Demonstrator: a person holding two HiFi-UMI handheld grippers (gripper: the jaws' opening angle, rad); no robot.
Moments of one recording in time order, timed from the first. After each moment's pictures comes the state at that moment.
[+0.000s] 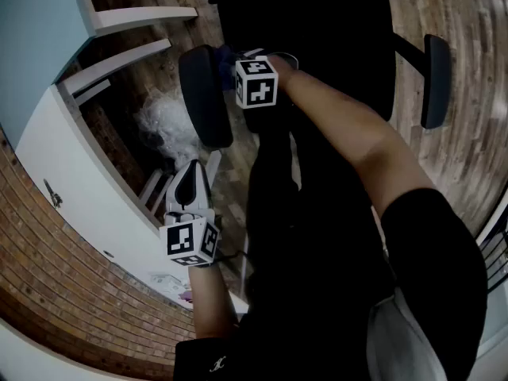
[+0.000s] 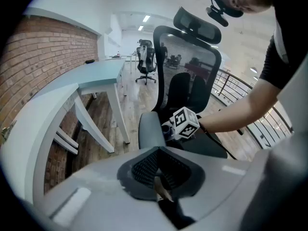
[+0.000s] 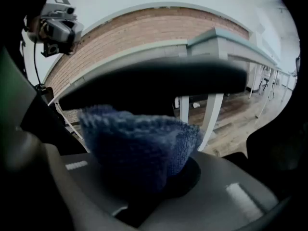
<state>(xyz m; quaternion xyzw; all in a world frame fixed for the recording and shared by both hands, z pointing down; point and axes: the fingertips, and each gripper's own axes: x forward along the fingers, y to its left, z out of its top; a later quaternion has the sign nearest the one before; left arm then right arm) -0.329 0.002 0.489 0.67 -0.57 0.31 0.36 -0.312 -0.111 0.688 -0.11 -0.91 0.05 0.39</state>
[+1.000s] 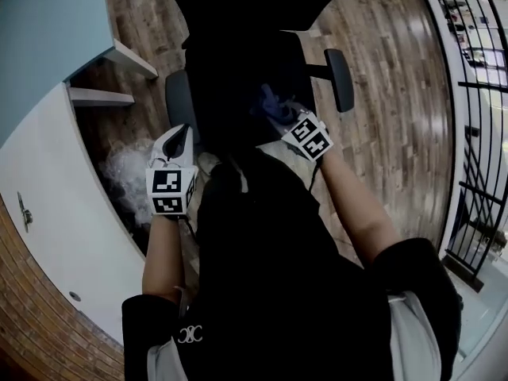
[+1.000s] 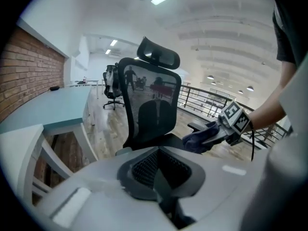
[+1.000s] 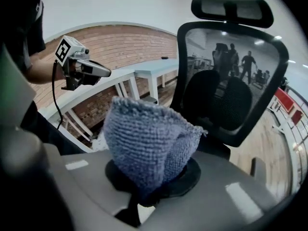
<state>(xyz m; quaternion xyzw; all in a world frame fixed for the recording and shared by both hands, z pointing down) -0.287 -0.040 0.411 0.83 -0.45 0.24 0.22 -0.087 -0.047 0.502 0.26 -0.86 0.18 0.40</state>
